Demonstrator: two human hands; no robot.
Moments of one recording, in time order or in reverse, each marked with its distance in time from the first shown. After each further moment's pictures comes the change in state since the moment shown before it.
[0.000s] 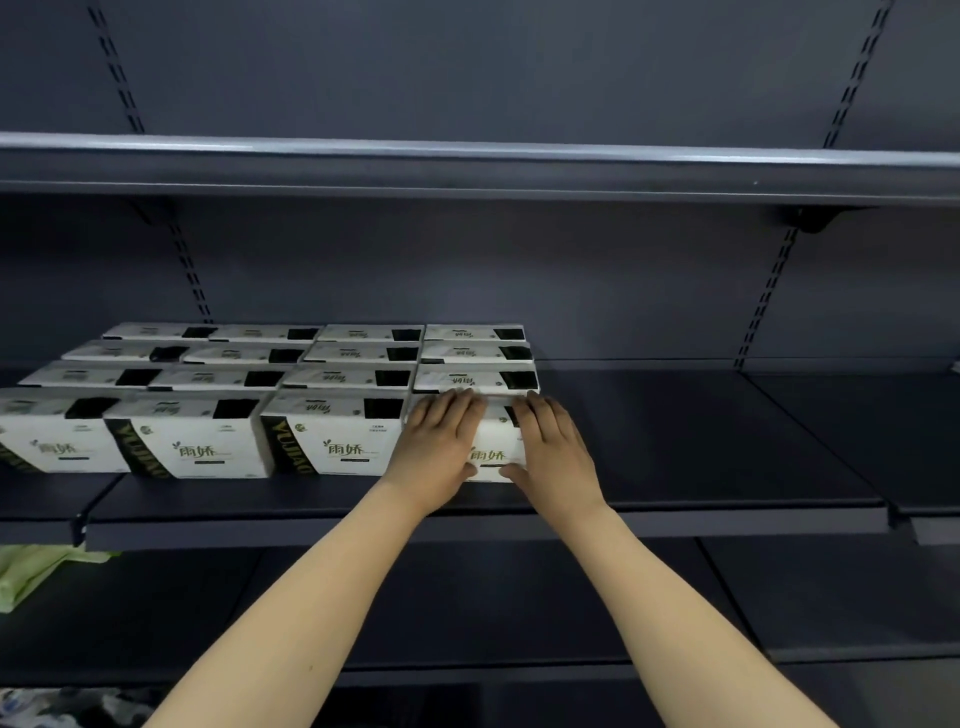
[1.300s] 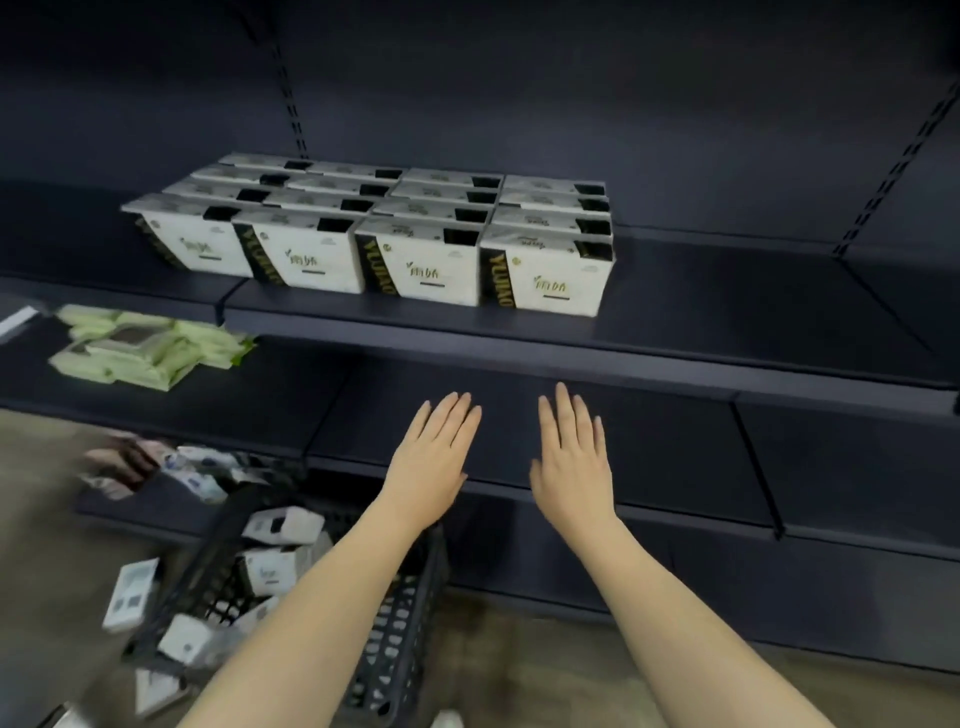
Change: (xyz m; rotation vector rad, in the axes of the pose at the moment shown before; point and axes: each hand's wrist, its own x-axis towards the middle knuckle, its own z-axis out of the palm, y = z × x) left_hand -0.207 0.054 0.043 0.125 -0.155 -0.152; right_hand -0.172 -0.076 -0.009 -0.087 -0.355 0.063
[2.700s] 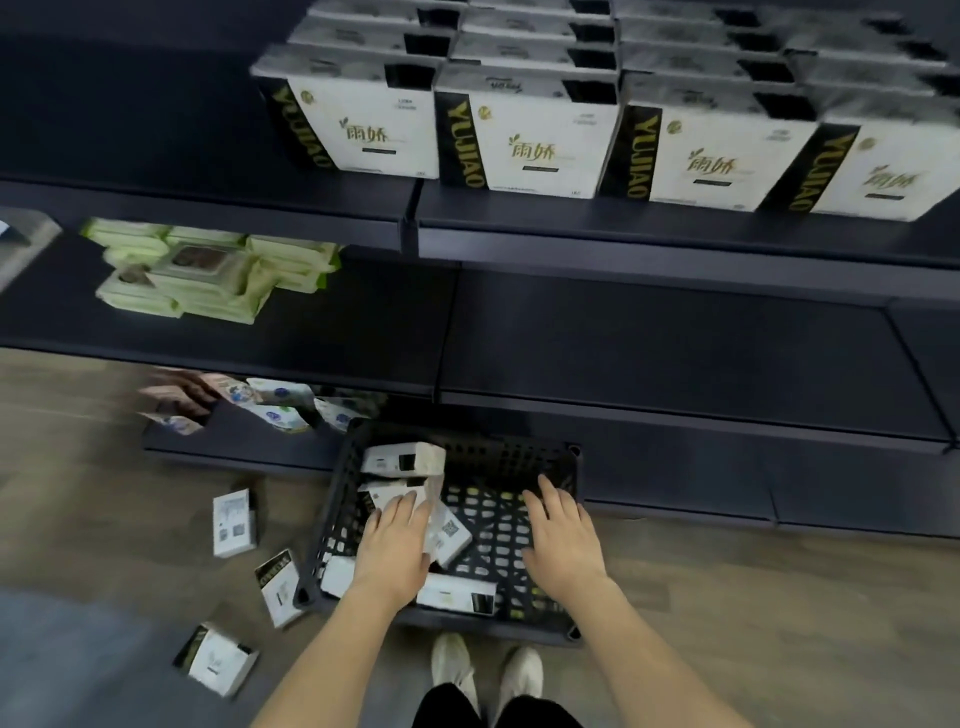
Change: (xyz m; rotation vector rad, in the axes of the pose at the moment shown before) left_hand -0.209 -0.242 0.167 -0.394 -0.664 -0.195; right_hand -0.055 -0.288 0.129 0.090 -0.841 0.069
